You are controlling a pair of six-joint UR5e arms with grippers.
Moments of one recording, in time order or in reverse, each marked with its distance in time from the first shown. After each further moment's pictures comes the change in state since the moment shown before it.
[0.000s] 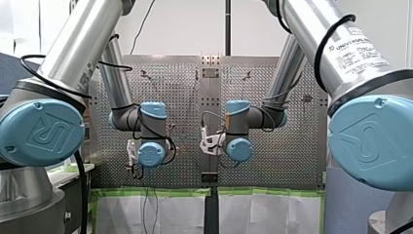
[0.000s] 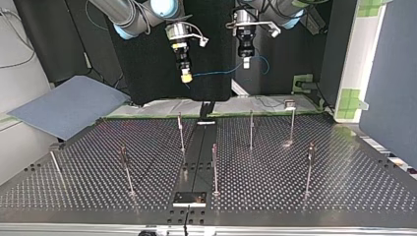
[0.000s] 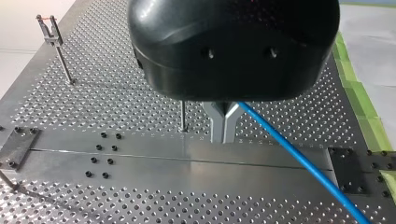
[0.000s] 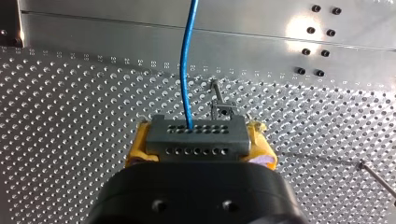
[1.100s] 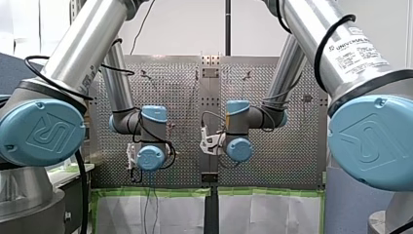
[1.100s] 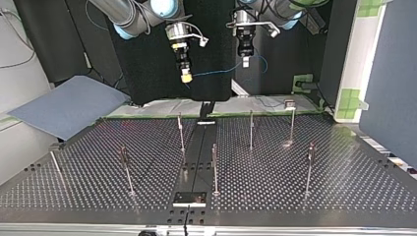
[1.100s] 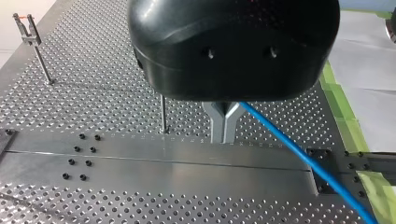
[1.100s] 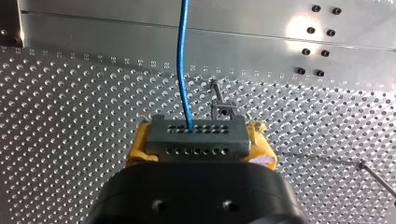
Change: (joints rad) left arm 0.003 -0.041 0.005 -0.003 0.012 0.006; right arm 0.000 0.000 0.000 0.000 0.000 0.000
